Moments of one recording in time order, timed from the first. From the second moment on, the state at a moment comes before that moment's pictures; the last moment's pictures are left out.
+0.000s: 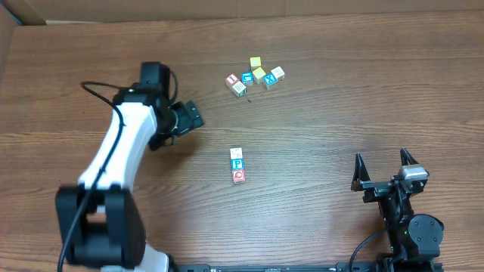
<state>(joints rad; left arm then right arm) -0.07 1.67 1.28 -0.91 0.06 -0.52 0.01 0.01 0.02 -0.03 -0.10 0.05</state>
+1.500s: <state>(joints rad) -0.17 0.02 0.43 0.10 -0.14 -0.28 0.01 0.01 0.02 -0.03 -0.10 0.05</state>
